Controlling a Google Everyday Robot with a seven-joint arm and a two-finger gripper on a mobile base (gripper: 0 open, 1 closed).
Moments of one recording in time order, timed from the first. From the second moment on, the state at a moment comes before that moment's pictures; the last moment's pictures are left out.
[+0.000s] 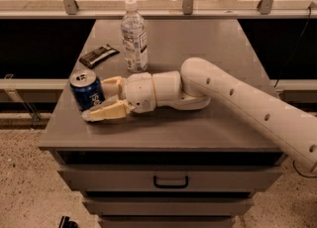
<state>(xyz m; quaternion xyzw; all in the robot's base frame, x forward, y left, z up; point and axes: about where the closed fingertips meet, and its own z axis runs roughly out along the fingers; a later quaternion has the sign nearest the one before) 0.504 0.151 0.861 -0.56 0.46 0.50 0.47</state>
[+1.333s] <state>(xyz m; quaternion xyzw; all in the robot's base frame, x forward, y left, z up) 0.531 0.080 0.871 -0.62 0.51 0.41 0.44</state>
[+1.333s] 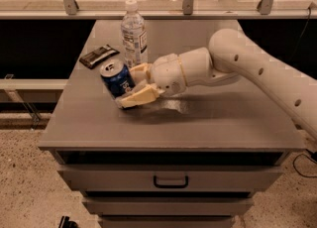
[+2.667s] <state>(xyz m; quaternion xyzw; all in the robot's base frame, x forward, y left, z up) 0.549 -0.044 0.868 -0.76 0.59 0.20 0.22</state>
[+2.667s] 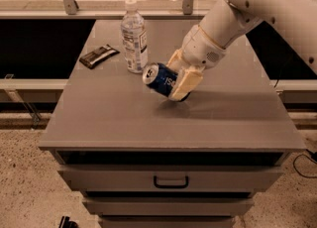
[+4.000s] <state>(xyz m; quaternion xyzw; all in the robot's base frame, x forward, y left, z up) 0.542 -0.070 0.857 -0.75 0.66 0.01 0.01</state>
